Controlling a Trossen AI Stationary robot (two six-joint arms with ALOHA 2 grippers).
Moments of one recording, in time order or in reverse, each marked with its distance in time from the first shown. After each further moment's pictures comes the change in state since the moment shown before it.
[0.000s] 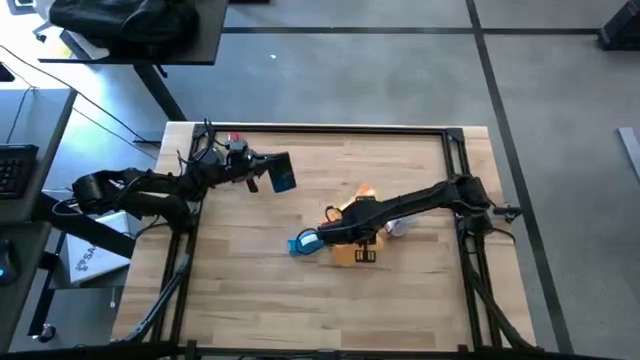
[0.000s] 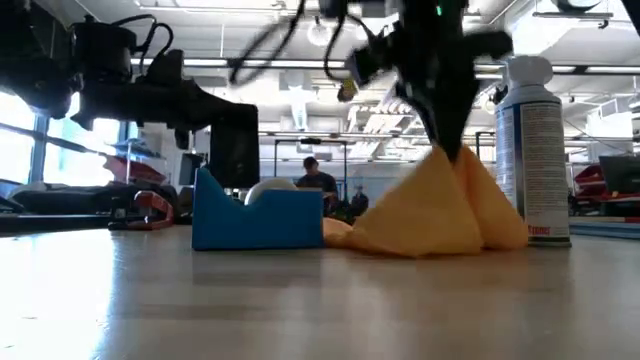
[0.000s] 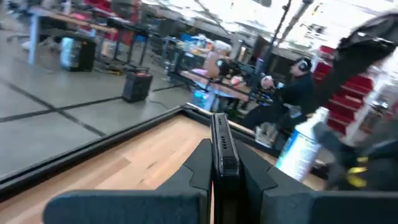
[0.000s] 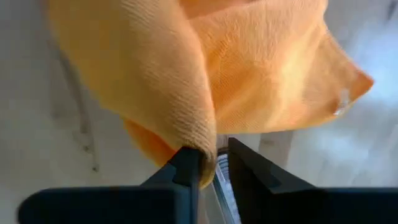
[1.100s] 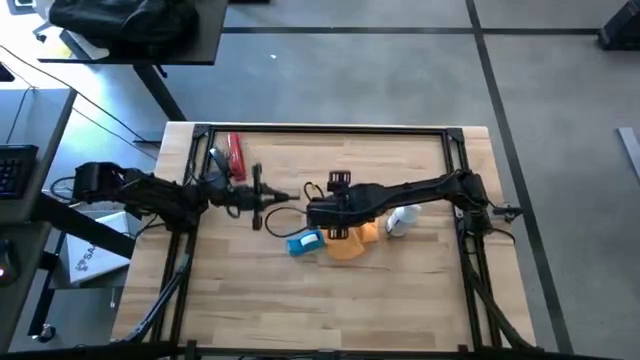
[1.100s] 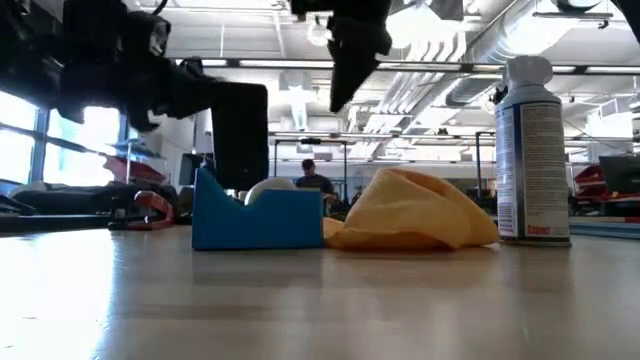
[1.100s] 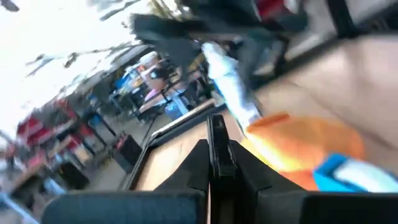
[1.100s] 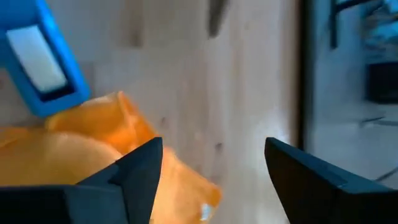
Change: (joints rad) left arm -0.460 0.002 0.008 -0.094 -0.194 0.996; right arm -0.032 -0.003 0.244 0.237 0.398 -0.288
